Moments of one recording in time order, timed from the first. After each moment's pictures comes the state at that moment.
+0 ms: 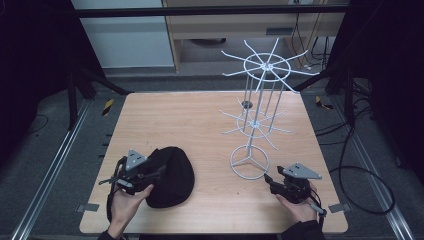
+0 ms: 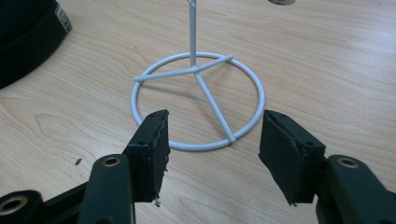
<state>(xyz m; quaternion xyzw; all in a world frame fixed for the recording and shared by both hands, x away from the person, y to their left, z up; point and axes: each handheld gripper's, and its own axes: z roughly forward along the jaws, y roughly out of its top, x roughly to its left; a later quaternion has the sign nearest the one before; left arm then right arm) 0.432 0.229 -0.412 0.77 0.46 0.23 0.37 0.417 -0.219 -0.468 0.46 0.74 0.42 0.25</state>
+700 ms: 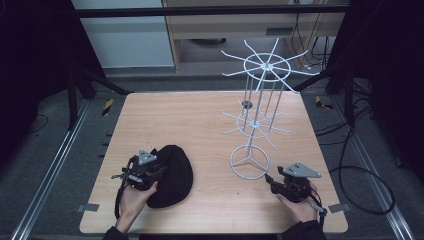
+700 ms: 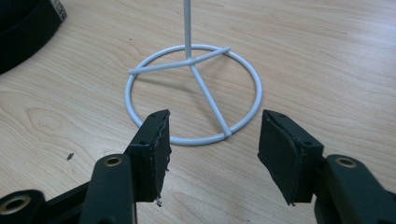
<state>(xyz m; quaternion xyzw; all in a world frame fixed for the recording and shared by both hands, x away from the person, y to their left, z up) 0.454 0.225 -0.442 0.79 0.47 0.20 0.34 0.420 -0.221 -0.470 0.46 0.75 0.41 0.25</state>
